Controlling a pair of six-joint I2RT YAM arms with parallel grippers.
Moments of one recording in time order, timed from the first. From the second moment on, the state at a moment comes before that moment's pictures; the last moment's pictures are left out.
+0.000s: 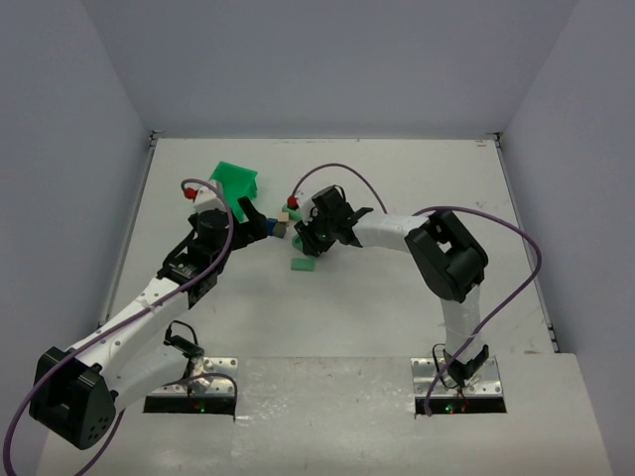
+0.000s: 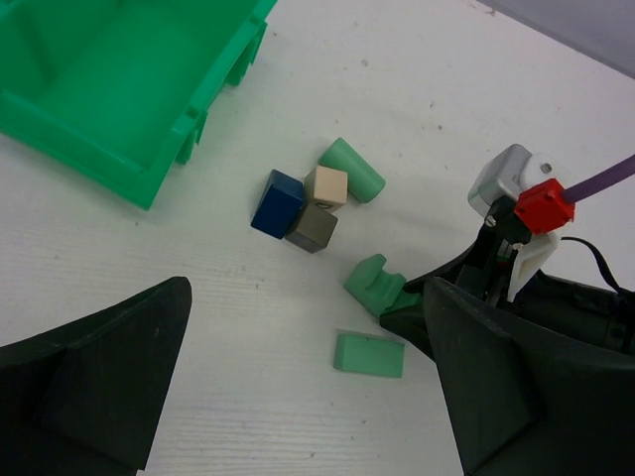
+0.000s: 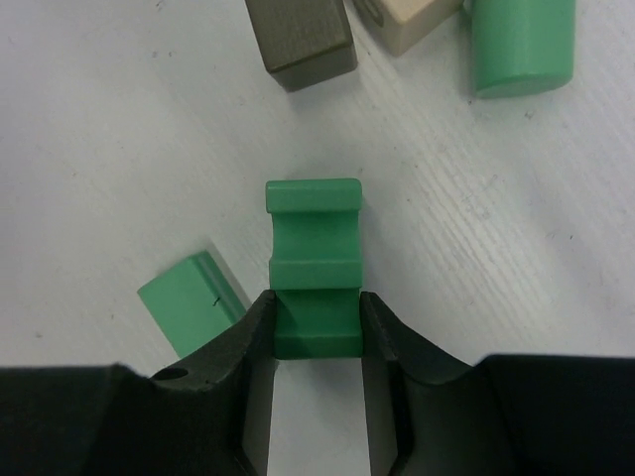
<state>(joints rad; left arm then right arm) -0.42 0.96 0.61 -0.07 -0.34 -0.59 0.69 2.04 1.24 -0.06 -0.25 -0.11</state>
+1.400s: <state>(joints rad) -0.42 0.78 0.30 0.82 0.63 -0.66 0.65 1.27 0.71 0.53 -0.80 0.78</state>
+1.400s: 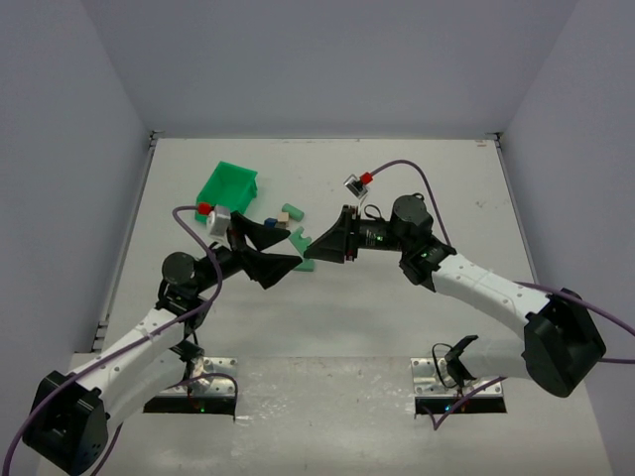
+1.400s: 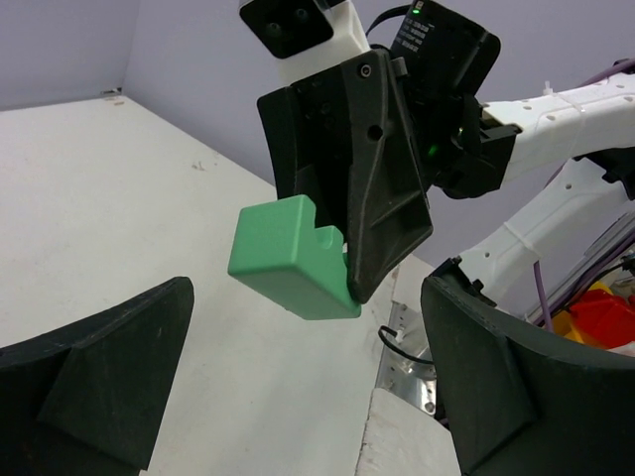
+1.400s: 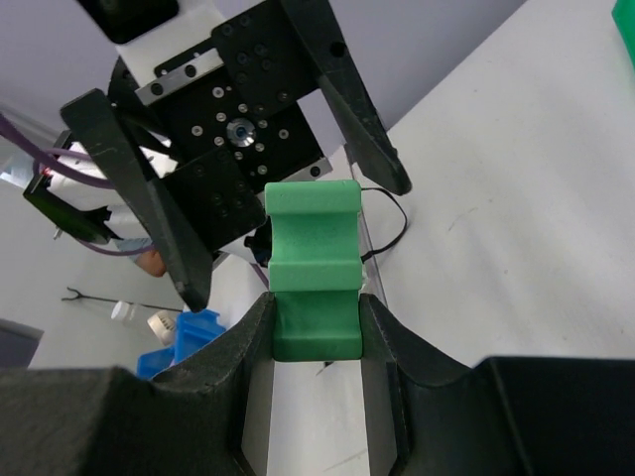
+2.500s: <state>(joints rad) -0.45 0.87 0.42 0.71 0.56 -0.70 0.64 1.23 0.66 0.49 -0.73 0.70</state>
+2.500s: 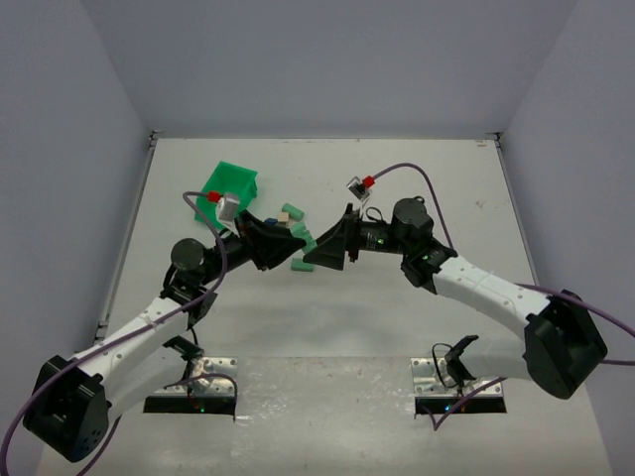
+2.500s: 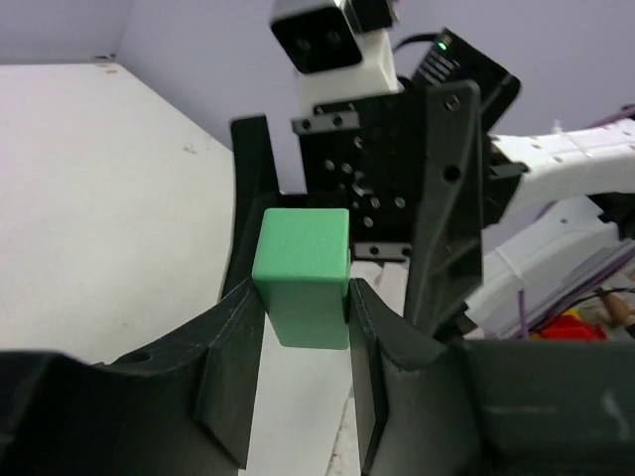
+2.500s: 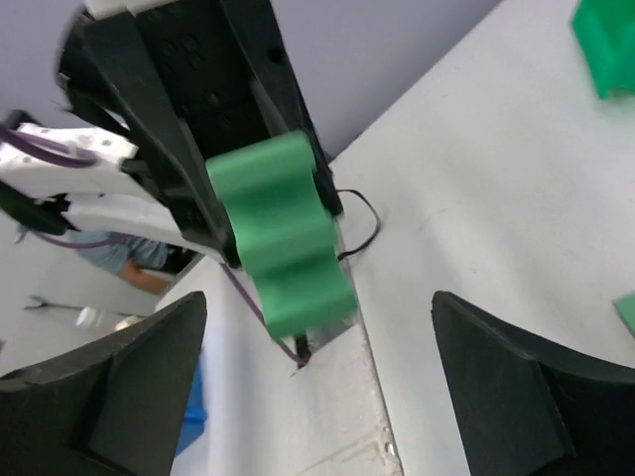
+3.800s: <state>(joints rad) -0.83 2.13 1.69 -0.62 -0.19 0.37 0.64 0.48 0.37 -0.46 0.31 0.57</state>
